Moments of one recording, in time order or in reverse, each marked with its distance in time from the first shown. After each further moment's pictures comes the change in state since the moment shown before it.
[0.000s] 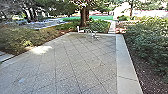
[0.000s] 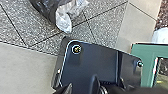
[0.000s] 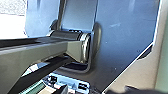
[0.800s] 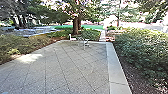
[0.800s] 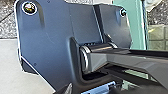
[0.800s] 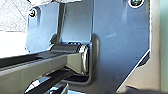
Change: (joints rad) left arm 0.399 0.134 -0.003 0.009 -0.260 0.306; right arm -0.005 0.003 0.008 0.000 -0.009 0.000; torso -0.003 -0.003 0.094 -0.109
